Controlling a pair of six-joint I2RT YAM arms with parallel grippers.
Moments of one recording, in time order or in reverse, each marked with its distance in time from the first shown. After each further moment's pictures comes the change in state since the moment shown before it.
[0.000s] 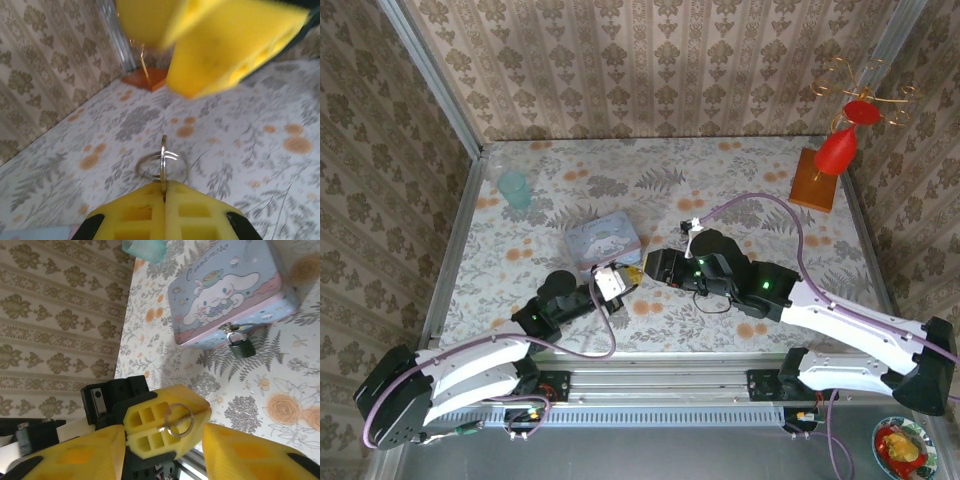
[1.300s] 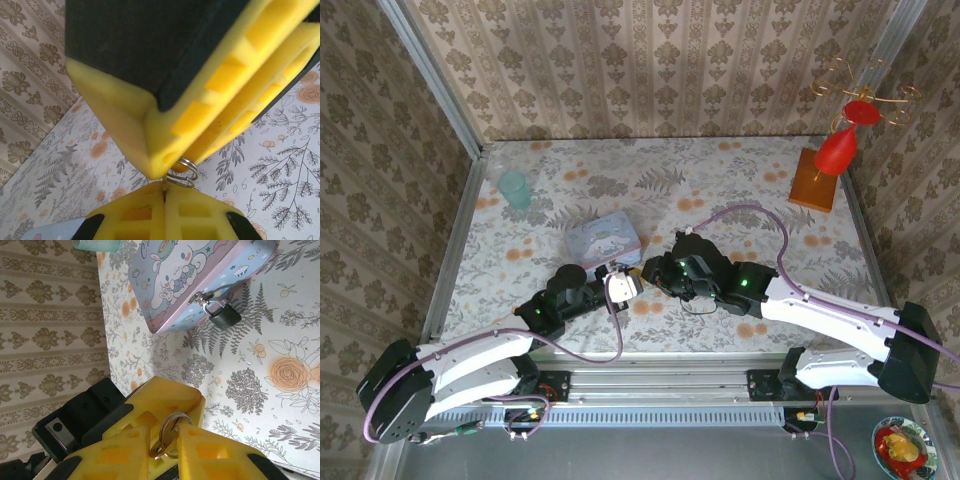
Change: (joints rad) left arm -0.021 0.040 0.058 -0.111 0.004 0.166; right arm 0.006 0.119 -0.025 0.035 -0.037 0.247
